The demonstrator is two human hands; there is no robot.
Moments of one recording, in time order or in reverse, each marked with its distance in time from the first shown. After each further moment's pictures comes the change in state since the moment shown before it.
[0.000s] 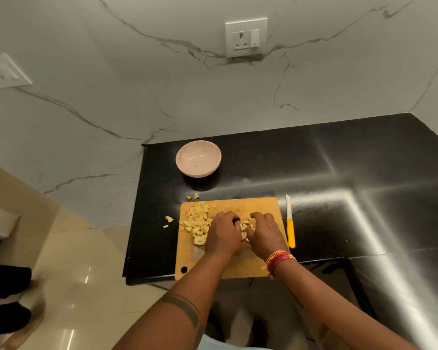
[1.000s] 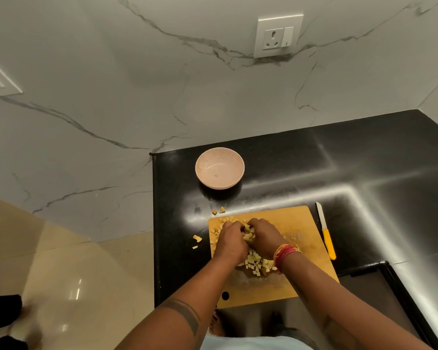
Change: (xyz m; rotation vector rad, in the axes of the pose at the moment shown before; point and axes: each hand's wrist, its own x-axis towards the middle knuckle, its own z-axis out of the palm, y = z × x) left_hand 0.063 -0.080 -0.056 0.023 -0.355 -0.045; right_hand 0.068 -0.089 0.054 -0.093 -0.278 0.025
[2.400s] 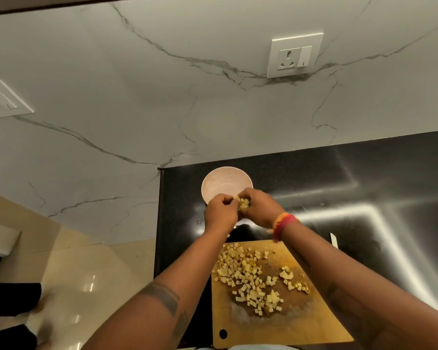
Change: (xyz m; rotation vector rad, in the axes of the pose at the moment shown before) left_hand 0.085 0.051 -0.098 -0.577 0.281 -0.223; right_hand 0.093 -0.055 -0.111 0.236 0.024 -0.150
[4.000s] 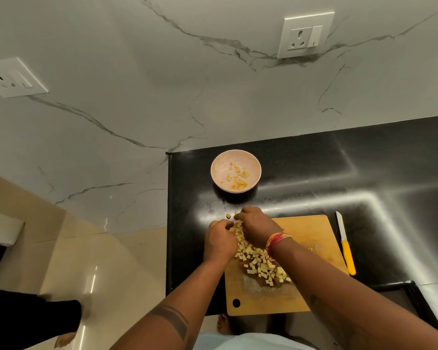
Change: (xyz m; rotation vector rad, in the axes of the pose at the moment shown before) left_hand -0.060 -0.108 -0.020 0.392 -0.010 0.099; right_hand -0.052 0.021 0.097 -0.494 -0.079 -0.182
